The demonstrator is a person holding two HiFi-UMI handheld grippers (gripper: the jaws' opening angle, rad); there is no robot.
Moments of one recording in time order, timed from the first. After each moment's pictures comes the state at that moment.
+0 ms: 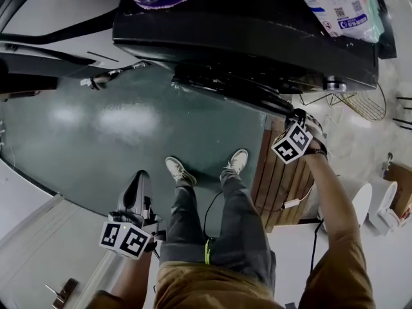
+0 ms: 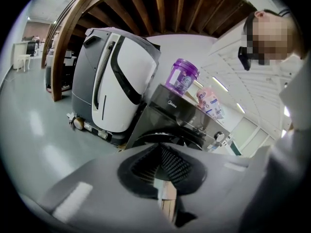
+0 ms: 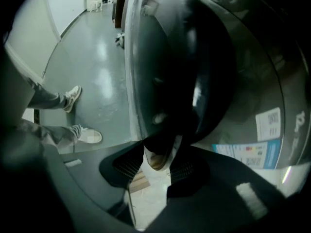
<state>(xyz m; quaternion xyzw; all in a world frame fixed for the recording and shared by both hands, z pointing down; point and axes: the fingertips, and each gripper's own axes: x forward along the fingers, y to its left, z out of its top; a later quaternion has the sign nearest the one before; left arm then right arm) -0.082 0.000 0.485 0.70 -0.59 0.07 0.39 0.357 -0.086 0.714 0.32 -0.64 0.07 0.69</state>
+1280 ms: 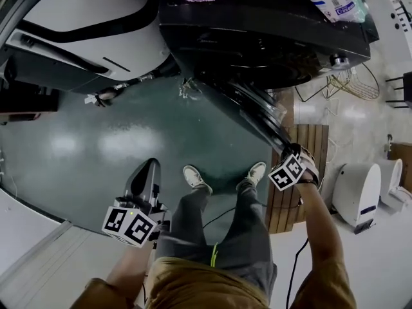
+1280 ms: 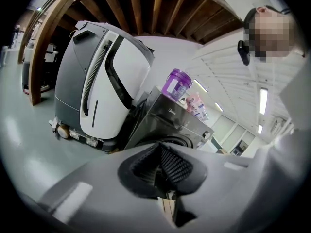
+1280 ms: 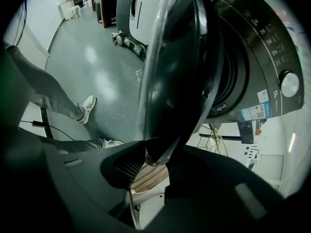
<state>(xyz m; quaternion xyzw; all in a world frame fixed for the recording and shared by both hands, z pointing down) -0.169 -0.004 0.482 0.78 -0.50 0.05 0.37 0.252 0.091 0.716 0.37 -0.59 0.18 0.70</state>
